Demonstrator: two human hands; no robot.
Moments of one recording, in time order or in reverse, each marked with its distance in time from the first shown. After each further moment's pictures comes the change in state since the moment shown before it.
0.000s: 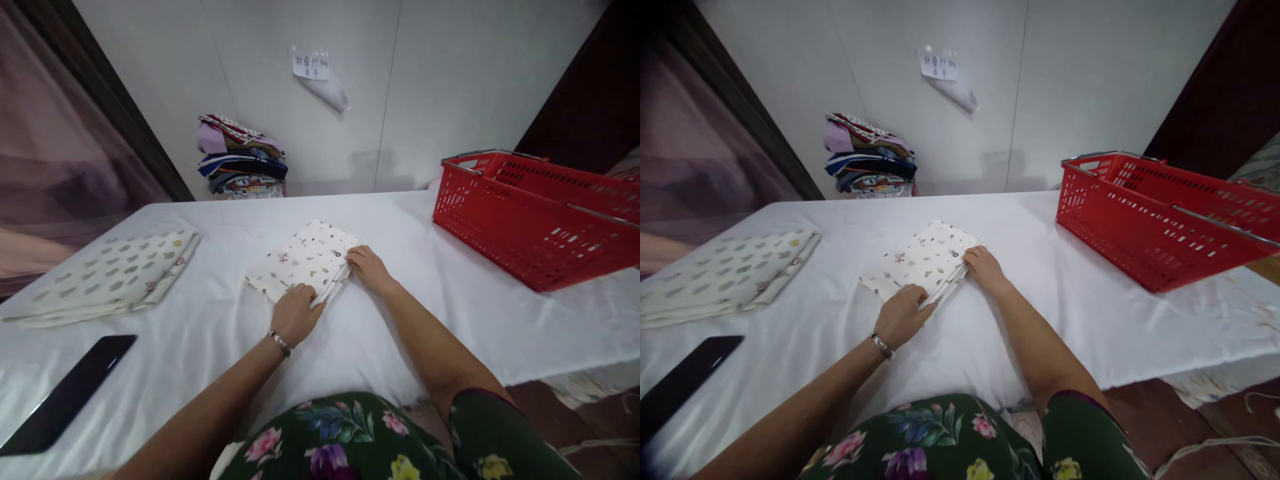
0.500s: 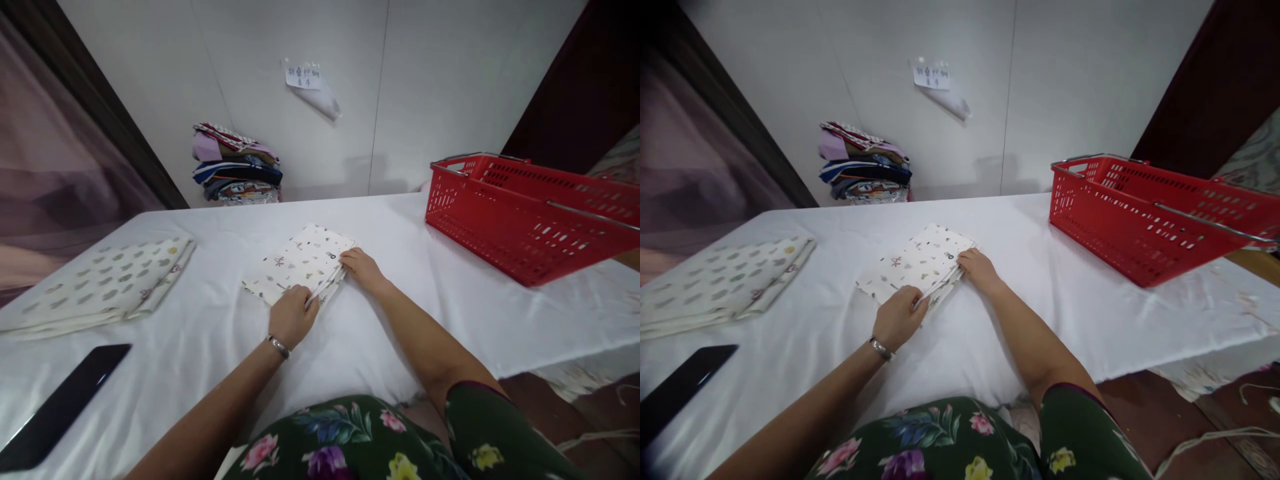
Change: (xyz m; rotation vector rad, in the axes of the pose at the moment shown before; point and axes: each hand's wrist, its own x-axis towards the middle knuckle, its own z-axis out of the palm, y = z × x) left_hand -0.002 0.001 0.001 -0.009 0.090 -0.009; right_hand 0.003 0.000 0.003 -0.030 0.011 -0.054
